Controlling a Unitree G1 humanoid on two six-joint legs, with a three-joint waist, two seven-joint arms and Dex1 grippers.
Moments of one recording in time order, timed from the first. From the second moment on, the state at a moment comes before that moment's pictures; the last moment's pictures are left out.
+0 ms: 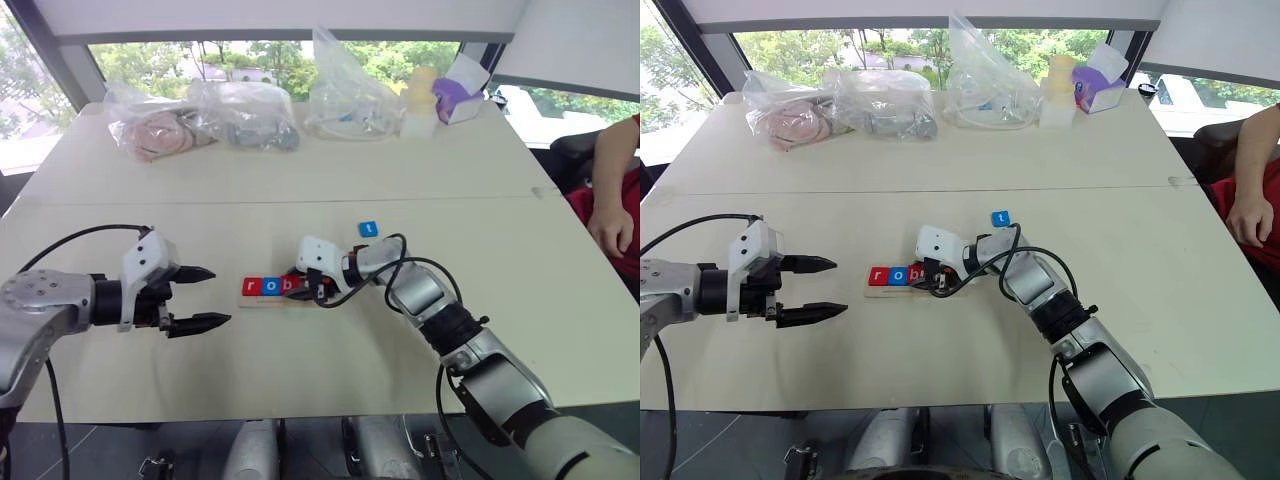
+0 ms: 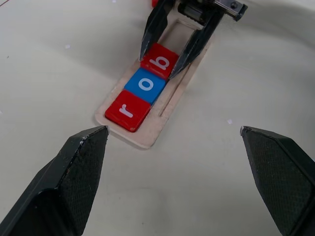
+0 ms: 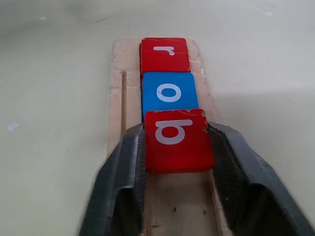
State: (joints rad) left arm -0.08 1.02 0.21 -0.37 -0.58 0.67 -1.10; right arm -0.75 -0.26 0.47 0.32 -0.02 0.30 1.04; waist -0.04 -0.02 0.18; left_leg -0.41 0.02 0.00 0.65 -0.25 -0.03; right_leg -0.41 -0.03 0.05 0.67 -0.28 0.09
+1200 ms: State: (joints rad) left arm -0.11 1.01 0.18 -0.35 -0.55 0.64 -1.08; right arm -0.64 -0.26 0.43 0.18 0.02 0.42 1.01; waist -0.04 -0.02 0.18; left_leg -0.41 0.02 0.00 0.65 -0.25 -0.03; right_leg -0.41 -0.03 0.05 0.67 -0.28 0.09
